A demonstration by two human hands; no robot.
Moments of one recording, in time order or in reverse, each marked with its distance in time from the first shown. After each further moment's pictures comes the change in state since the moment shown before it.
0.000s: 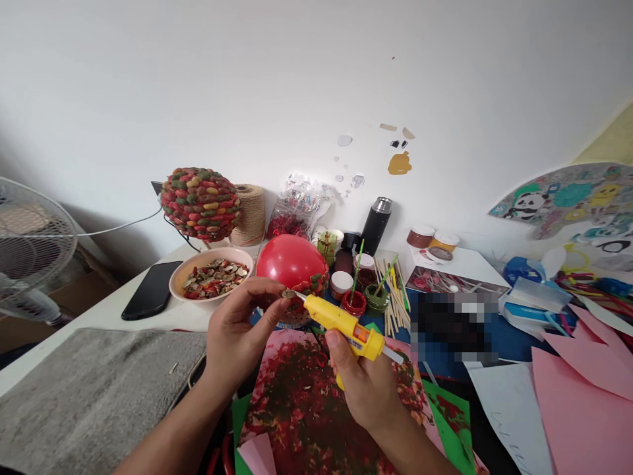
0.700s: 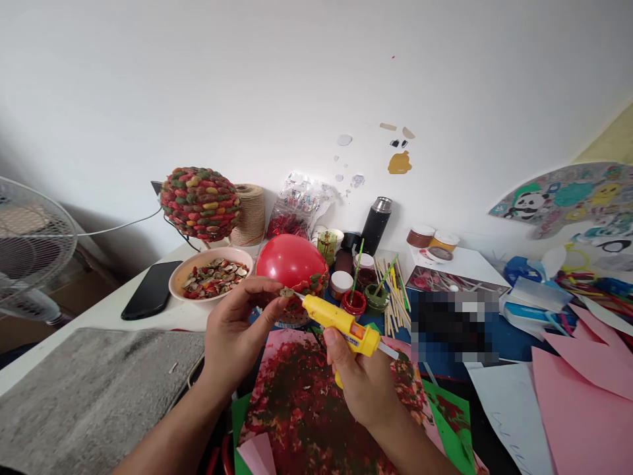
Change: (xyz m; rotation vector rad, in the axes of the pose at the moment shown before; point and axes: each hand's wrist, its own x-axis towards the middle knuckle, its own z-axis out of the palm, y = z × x) left_hand -0.002 -0.001 0.000 -0.099 0.008 -0.052; right_hand 0.002 0.004 0.000 0.052 -0.022 -0.048
